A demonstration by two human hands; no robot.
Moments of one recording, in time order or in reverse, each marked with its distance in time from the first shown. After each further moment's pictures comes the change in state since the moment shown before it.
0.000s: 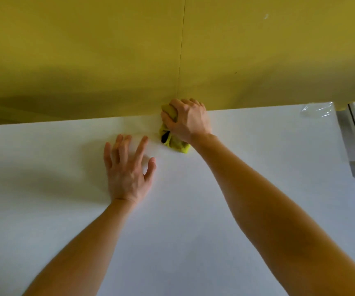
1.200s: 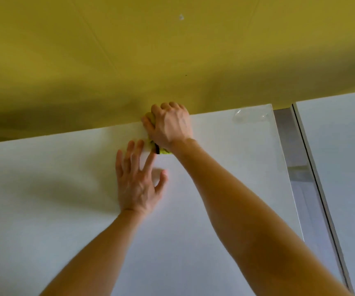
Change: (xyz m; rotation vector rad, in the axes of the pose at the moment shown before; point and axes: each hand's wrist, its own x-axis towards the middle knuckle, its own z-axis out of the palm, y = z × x) left_hand 0.017 0.230 0.024 -0.018 -0.067 0.071; right_hand -0.006 0.140 -0.074 0.058 -0.035 -0.046
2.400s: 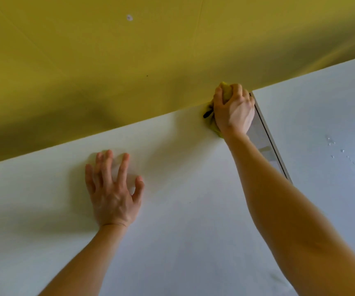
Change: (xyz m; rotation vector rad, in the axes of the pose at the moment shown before) left_hand -0.001 0.000 0.005 -0.045 0.030 0.005; right_hand -0.046 0.190 -0.082 -0.103 0.384 0.801
